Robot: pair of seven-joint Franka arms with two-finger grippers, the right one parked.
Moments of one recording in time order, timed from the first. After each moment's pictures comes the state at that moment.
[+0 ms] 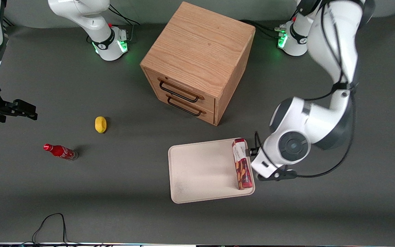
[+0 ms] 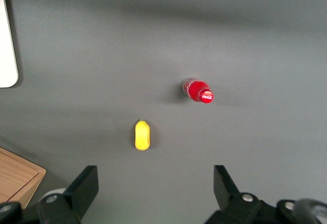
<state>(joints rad) -0.29 0.67 -0.14 -1.12 0.07 1.62 -0.48</state>
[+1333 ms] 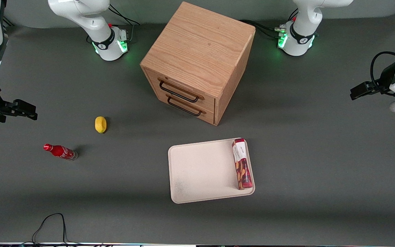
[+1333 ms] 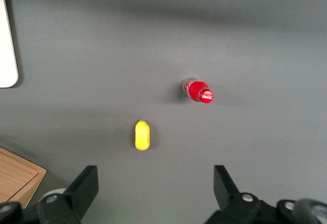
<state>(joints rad) -0.08 -0.06 0.07 -1.75 0.04 1.60 -0.19</state>
